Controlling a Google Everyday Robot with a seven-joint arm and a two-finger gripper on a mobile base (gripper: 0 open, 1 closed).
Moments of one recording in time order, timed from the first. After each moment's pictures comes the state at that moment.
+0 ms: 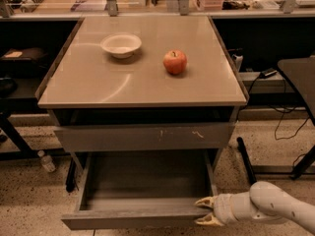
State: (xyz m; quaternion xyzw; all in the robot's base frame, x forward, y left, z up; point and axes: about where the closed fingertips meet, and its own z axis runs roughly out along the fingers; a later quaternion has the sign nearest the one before) arm 0.410 -0.161 0.403 -0.65 0.65 0.22 0.33
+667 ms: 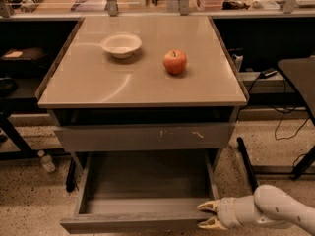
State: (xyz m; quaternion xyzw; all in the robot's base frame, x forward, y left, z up) arm 0.398 -0.167 0.406 -0.65 0.65 0.22 0.33
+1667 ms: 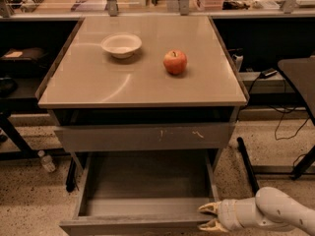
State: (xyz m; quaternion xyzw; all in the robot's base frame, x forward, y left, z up) arm 0.389 -0.170 0.405 -0.65 0.65 0.22 0.33
